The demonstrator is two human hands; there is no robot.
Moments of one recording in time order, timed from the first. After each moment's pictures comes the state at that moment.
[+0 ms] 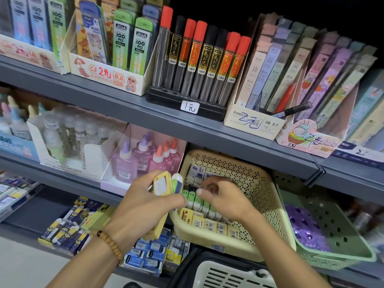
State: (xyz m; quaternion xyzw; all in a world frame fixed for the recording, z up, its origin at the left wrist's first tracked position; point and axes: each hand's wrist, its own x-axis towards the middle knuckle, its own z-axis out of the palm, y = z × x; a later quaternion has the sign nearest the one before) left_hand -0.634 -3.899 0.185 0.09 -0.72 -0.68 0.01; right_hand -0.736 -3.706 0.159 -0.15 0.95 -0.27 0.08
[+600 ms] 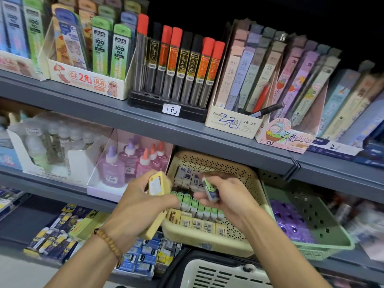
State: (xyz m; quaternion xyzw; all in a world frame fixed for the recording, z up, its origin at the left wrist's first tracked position) left_hand -0.644 -3.884 0.182 0.07 -0.71 -0.70 -0.01; right_hand -0.708 -3.699 0.195 0.06 0.71 -0.69 0.15
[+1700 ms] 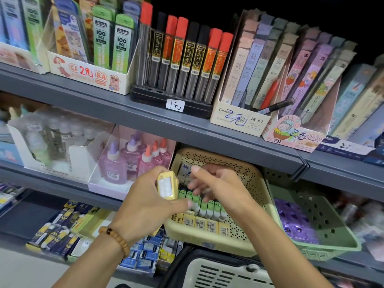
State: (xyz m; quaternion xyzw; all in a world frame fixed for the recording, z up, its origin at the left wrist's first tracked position) left_hand -0.646 -3.880 0.185 0.03 -0.79 -0.62 0.05; right_hand -0.707 -3.713 0.202 -0.09 0.81 -0.57 0.13
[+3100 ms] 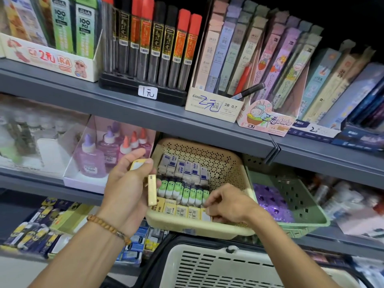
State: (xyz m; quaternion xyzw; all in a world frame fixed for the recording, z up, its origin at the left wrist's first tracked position) left_hand -0.659 -3.854 0.183 0.14 -0.41 -0.90 0.06; right_hand -0.703 -3.641 0.172 -0.02 0.93 -0.28 0.23
